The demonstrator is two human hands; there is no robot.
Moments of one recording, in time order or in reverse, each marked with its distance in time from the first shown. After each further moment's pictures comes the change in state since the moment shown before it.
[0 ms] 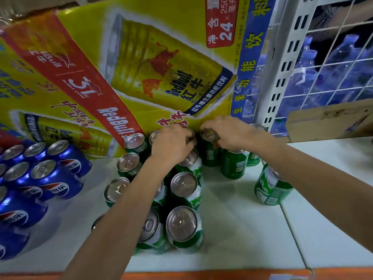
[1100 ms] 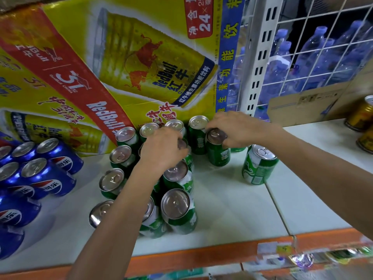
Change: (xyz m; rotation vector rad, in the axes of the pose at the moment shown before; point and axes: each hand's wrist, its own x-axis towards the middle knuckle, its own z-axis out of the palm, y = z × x) left_hand -0.042 0.017 -0.015 -0.020 -0.045 0.010; right_hand -0.056 0.007 -0.006 -0.047 -0.031 -0.039
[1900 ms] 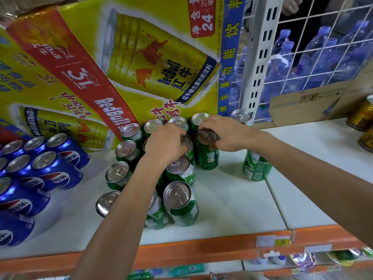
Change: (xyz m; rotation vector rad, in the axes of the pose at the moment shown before) left_hand -0.002 0.001 0.000 0.041 -0.026 -0.003; right_hand 0.001 -0.021 0.015 0.220 0.071 -0.012
